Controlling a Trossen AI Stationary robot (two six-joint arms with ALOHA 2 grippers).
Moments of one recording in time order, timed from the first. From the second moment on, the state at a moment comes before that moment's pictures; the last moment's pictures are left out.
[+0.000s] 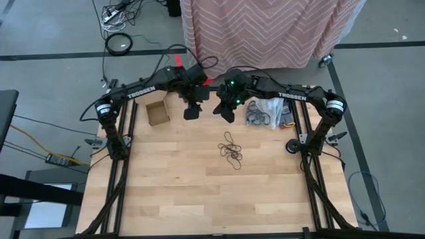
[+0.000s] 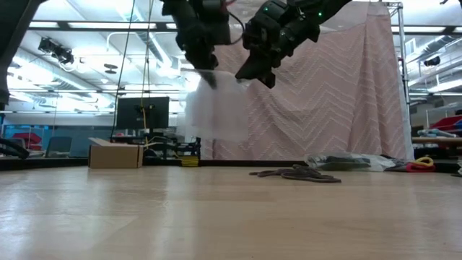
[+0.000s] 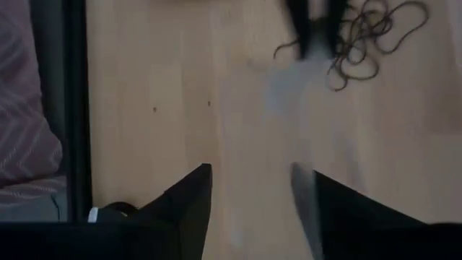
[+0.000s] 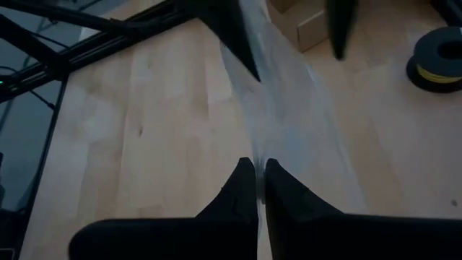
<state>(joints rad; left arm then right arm) 0.46 1.81 1.76 -1.10 0.12 0.49 -0.41 1.71 1.44 -0.50 -0.46 0.03</state>
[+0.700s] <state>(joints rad) 0.42 1.87 1.77 -1.07 0.10 0.42 -0.40 1.71 1.44 -0.42 -0.47 0.06</state>
